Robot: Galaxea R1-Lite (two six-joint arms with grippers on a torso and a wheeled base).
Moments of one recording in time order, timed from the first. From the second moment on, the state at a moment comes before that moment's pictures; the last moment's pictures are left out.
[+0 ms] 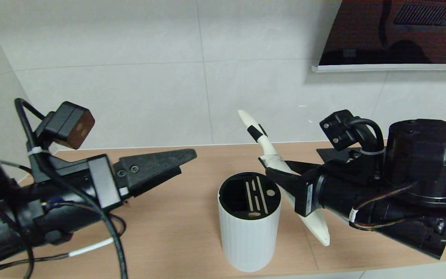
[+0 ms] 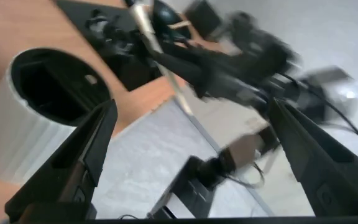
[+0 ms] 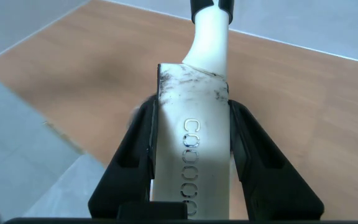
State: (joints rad) left arm -0.53 1.32 -0.57 -0.71 -0.40 -0.79; right arm 0.85 1.58 -0.77 -0.67 -0.15 0.17
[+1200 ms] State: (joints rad) left arm -0.68 1.64 -0.63 -0.96 -0.14 -0.94; right arm 1.03 1.65 -0.78 -0.68 -0.21 0.22
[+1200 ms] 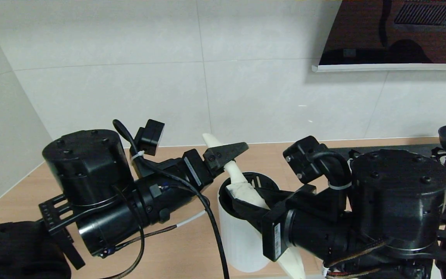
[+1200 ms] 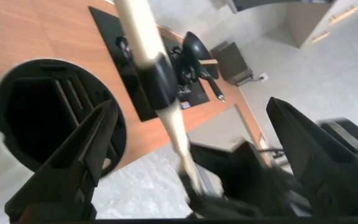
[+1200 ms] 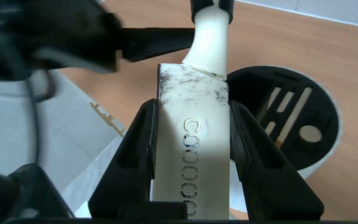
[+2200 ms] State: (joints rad) left arm -0.68 1.67 -0.63 -0.98 -0.13 -0.94; right arm 1.05 1.64 -0.76 -0.68 -0.21 0.21
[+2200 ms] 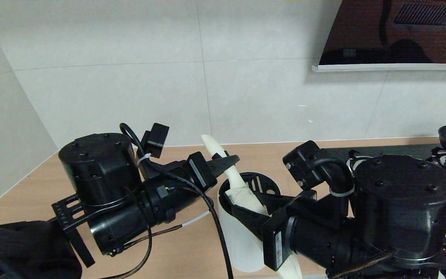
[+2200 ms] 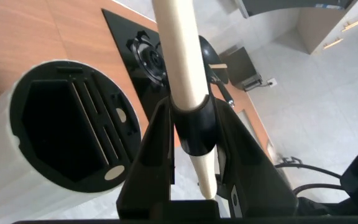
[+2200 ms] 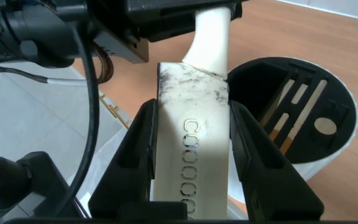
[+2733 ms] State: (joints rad) left arm -0.68 1.67 -0.63 -0.98 -0.13 -0.93; right arm 1.05 1.64 -0.76 -0.68 -0.22 0.21
